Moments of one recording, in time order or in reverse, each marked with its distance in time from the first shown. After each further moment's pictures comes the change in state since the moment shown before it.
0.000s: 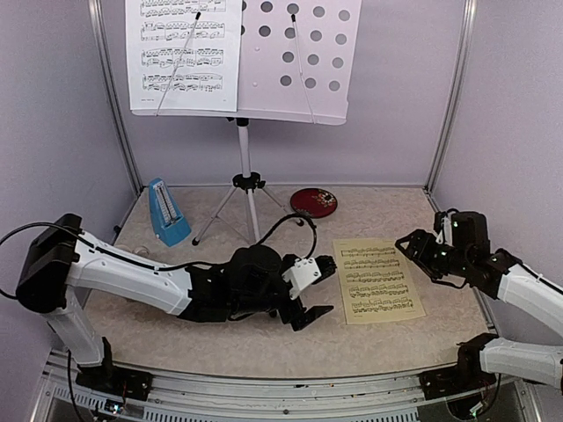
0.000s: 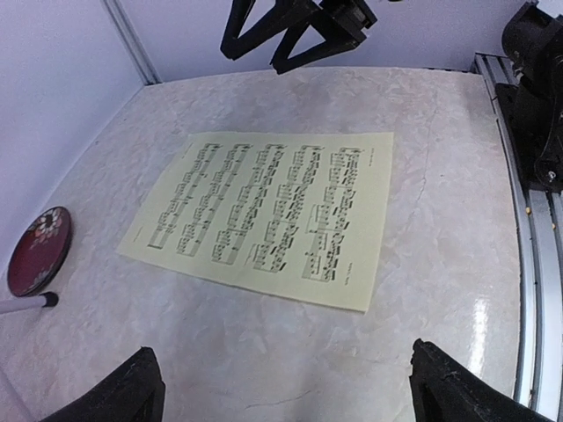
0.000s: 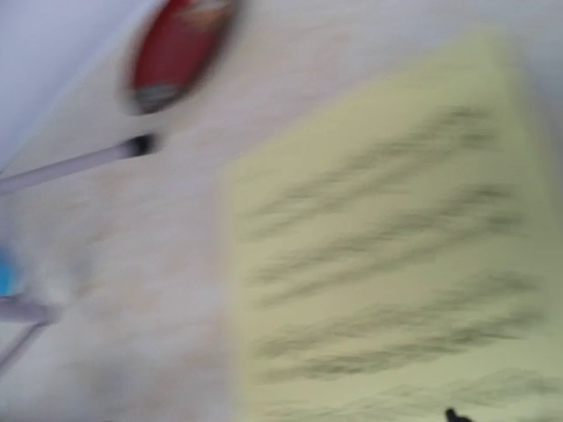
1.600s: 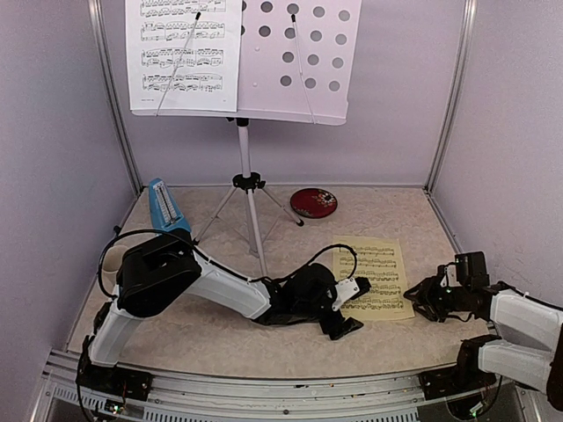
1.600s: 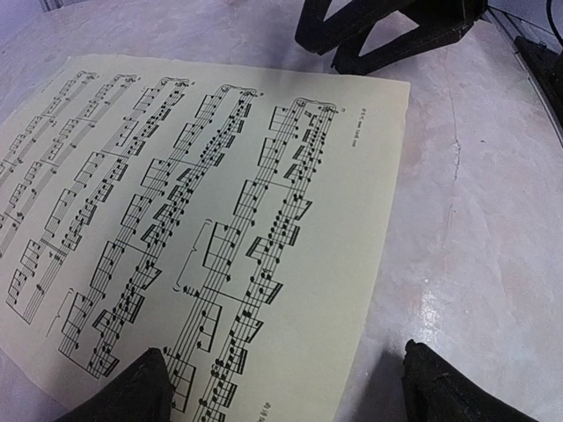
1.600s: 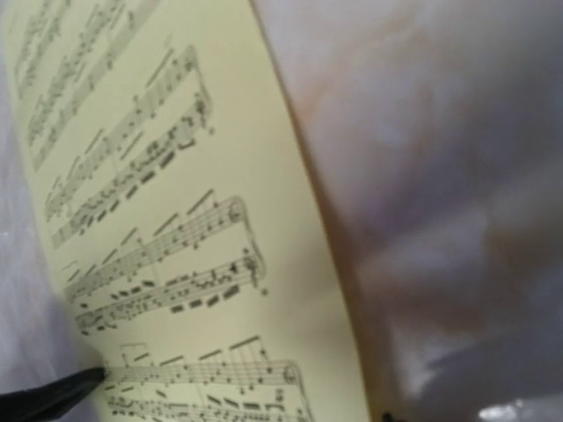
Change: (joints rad) left arm 0.051 0.606 0.425 0.050 0.240 -0.112; right arm -0.263 0.005 -0.288 -0.032 -0.293 0.056
